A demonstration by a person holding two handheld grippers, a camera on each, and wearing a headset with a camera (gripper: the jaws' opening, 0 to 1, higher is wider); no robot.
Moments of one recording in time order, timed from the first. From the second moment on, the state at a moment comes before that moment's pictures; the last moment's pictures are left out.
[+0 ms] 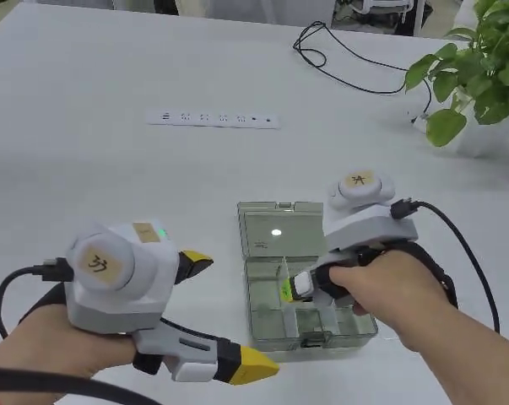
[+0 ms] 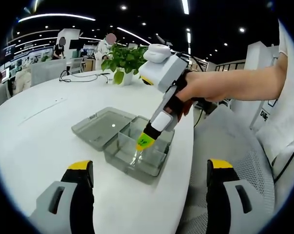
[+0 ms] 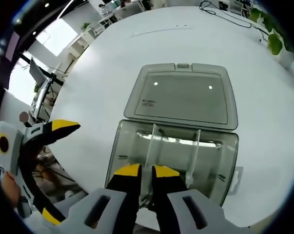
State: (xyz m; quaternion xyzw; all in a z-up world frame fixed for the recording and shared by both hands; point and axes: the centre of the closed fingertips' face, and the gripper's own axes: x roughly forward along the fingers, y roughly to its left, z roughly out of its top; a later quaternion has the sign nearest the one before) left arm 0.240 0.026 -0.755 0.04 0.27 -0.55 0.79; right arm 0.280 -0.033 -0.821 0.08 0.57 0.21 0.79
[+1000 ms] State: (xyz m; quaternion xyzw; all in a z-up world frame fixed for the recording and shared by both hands) left arm 0.240 0.028 -0.730 0.05 0.27 -0.51 0.82; right arm 0.296 -0.057 -0.709 0.24 0.40 0.31 0.83
